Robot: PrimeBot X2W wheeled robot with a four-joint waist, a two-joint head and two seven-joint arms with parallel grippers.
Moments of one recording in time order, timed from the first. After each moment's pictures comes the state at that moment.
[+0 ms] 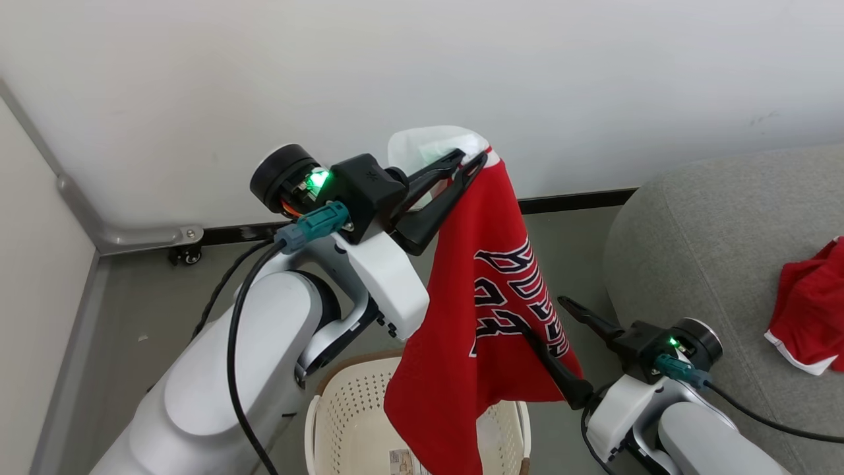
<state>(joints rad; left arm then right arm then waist) -0.75 0.21 -0.67 0.21 -0.43 -0.12 0.03 -0.40 -0.29 0.65 0.61 0.31 0.13 -0.25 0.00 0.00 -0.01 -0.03</state>
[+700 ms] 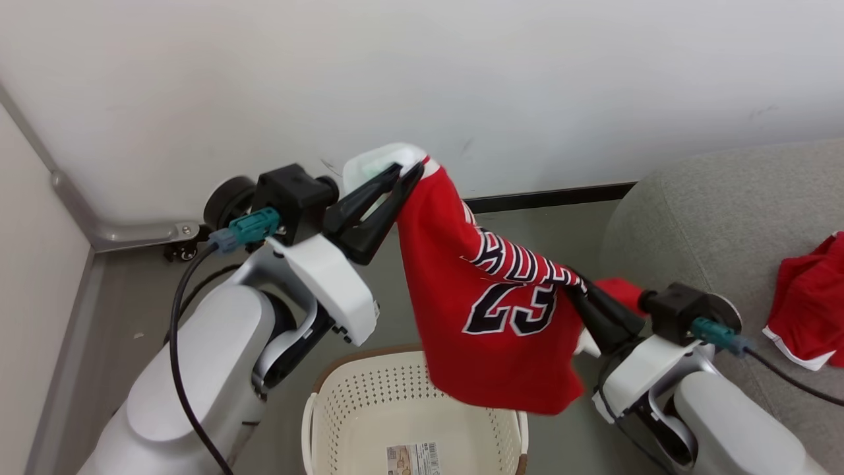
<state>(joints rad) -0.69 0.27 -0.62 0.26 -0.53 -0.12 0.00 -0.43 -0.29 0.60 0.60 0.42 0.13 -0.25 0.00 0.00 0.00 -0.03</state>
